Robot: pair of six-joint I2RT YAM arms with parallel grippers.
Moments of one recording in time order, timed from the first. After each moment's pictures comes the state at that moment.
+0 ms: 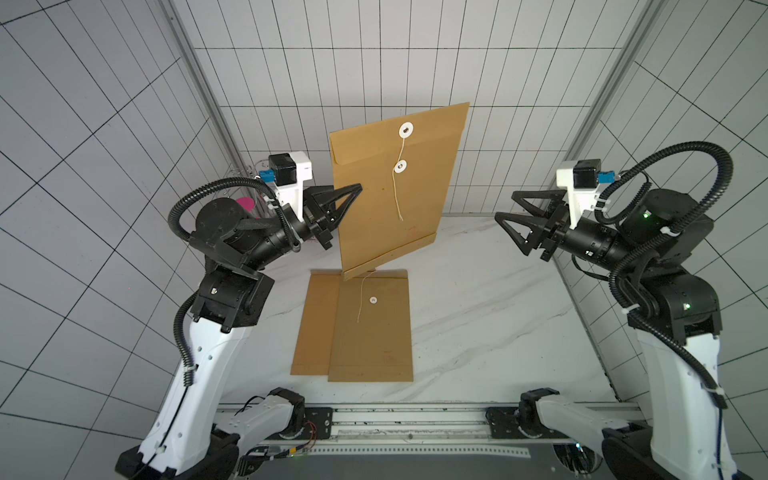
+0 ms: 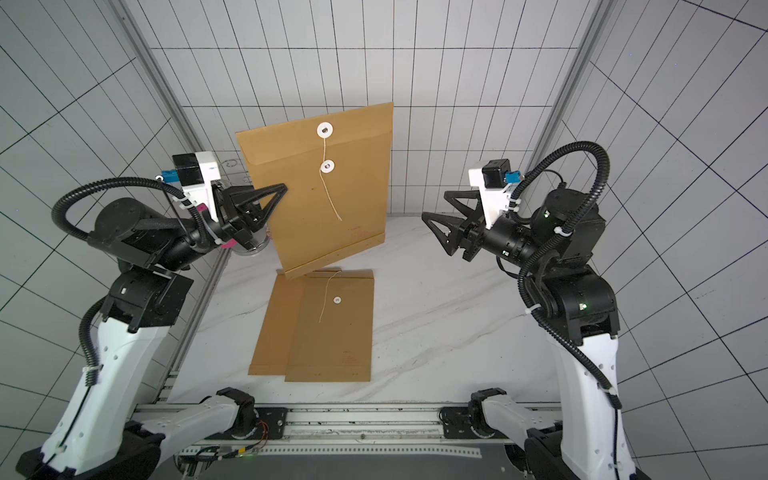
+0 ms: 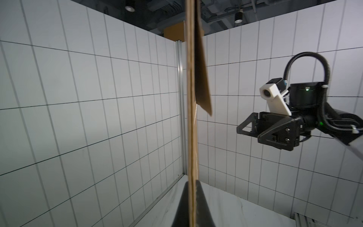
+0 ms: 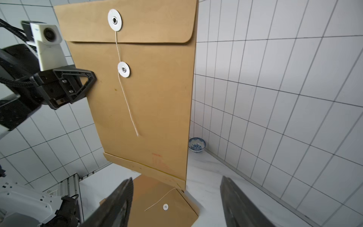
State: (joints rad) left arm -0.33 1.09 1.62 -0.23 0.59 -0.13; right arm 0.20 1.09 1.79 -0.73 -0.64 0.00
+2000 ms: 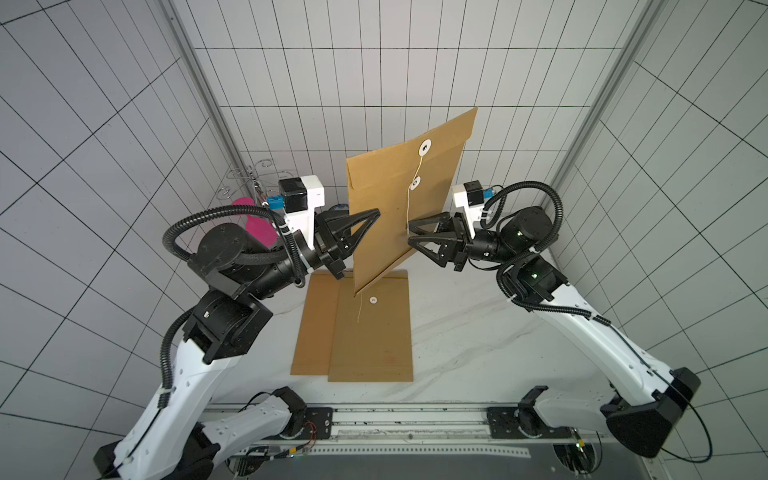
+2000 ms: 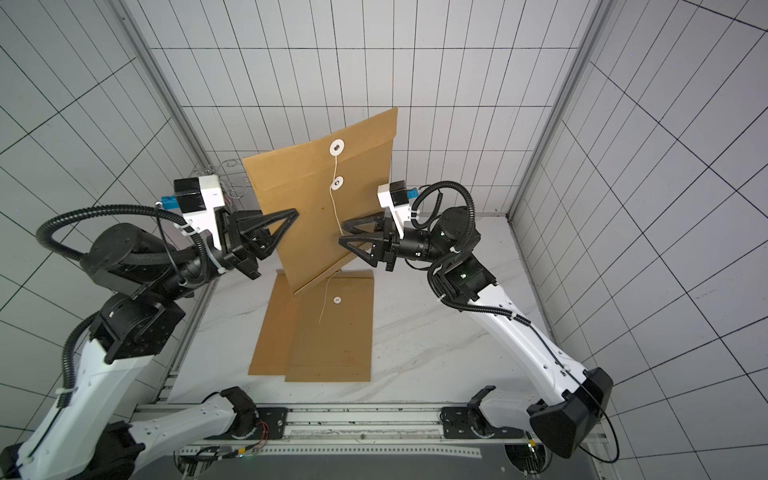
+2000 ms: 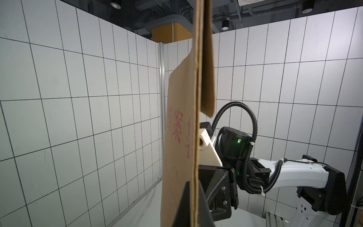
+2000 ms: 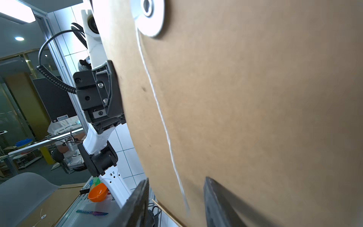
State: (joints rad) left arm -0.63 1.01 1.58 -0.26 0.45 -0.14; right arm 0.64 1.27 1.36 0.26 -0.85 0.45
